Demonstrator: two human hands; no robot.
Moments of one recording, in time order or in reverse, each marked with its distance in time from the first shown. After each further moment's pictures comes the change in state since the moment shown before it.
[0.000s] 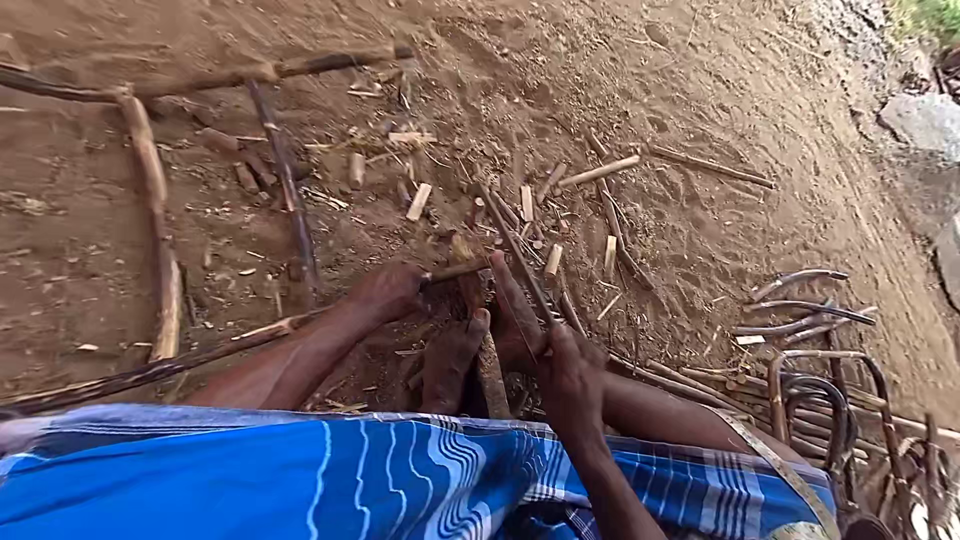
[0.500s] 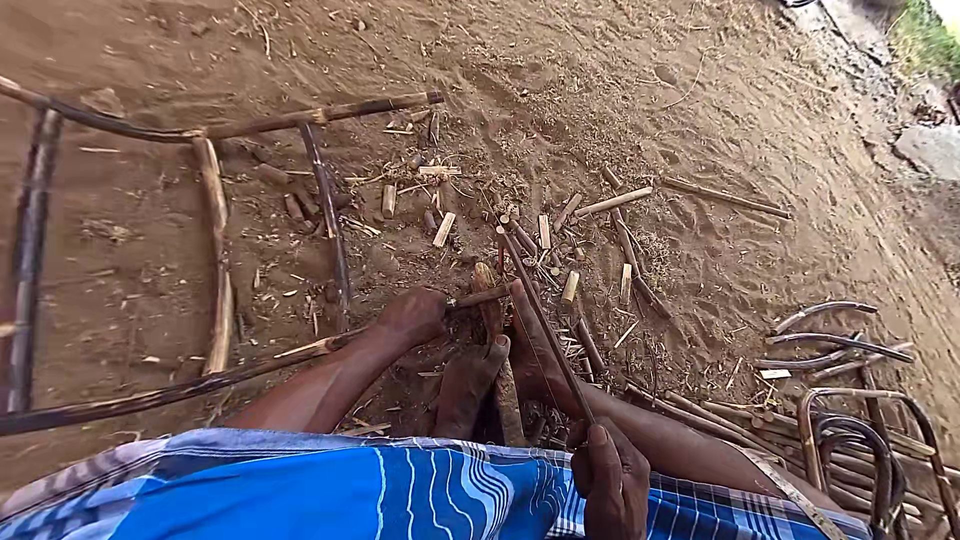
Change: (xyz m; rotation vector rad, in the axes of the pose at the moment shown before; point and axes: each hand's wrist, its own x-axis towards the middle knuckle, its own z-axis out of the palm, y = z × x) left_hand -0.004 -0.002 -0.005 0.001 -0.019 -0.055; right_hand -0.049 0.018 -0.012 0.101 -0.023 -0.129
